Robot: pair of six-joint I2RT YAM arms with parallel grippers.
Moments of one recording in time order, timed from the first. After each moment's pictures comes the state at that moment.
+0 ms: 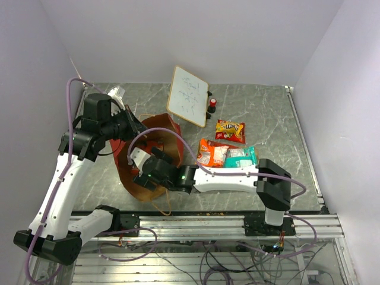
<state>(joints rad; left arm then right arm) -0.27 1.05 1.31 -0.85 0.32 -0.62 1.33 1.82 1.34 -0.12 0.43 -0.08</state>
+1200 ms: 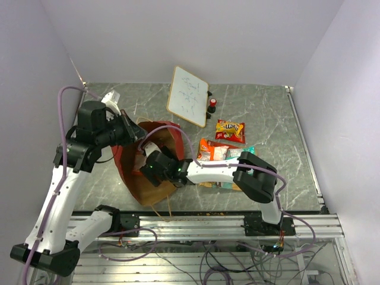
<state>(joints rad) -0.27 0.96 1.26 -0.82 0.32 -0.65 1.20 2.00 1.32 -0.10 0.36 0.18</state>
